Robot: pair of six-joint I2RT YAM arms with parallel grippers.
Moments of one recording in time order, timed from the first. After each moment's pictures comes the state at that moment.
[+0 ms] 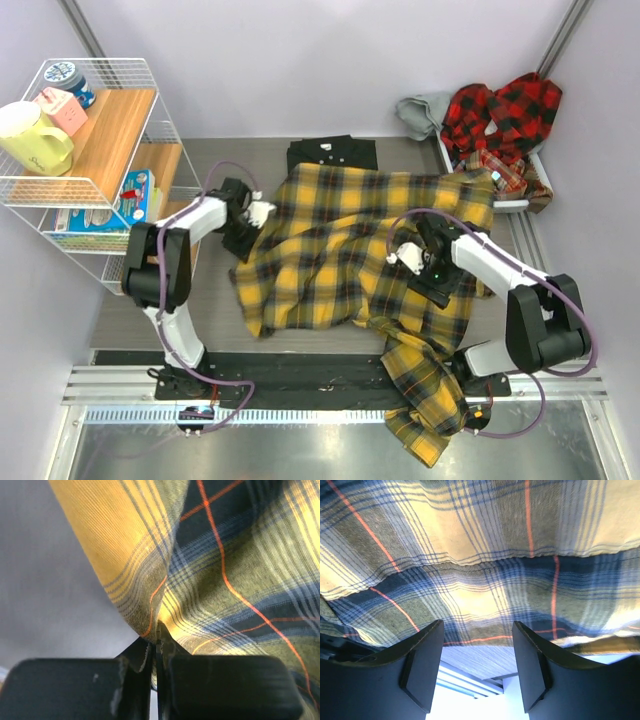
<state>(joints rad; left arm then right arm) -0.22 1.88 1.26 -0.74 0.19 0.37 0.28 1.41 0.85 -0.97 0.06 -0.73</state>
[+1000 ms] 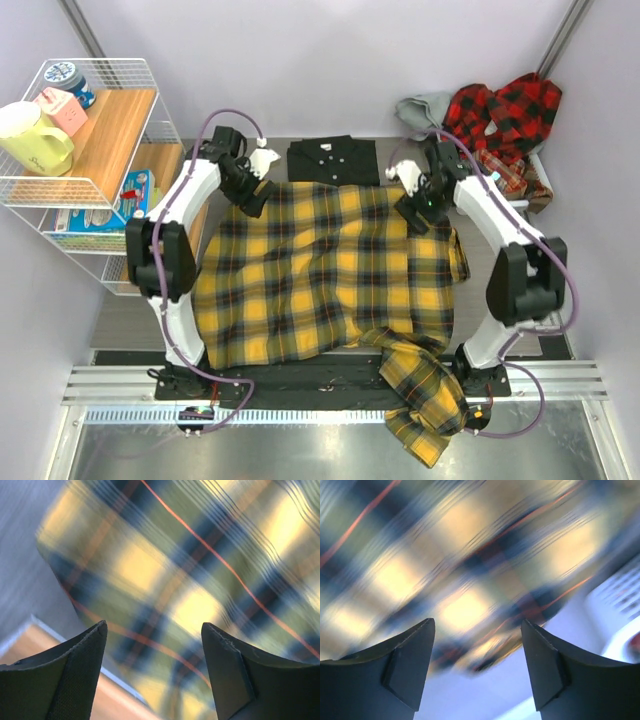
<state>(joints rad) -0.18 1.92 1.70 -0.92 0.27 0.57 0.18 1.66 1.40 -0.91 -0.14 -0.67</state>
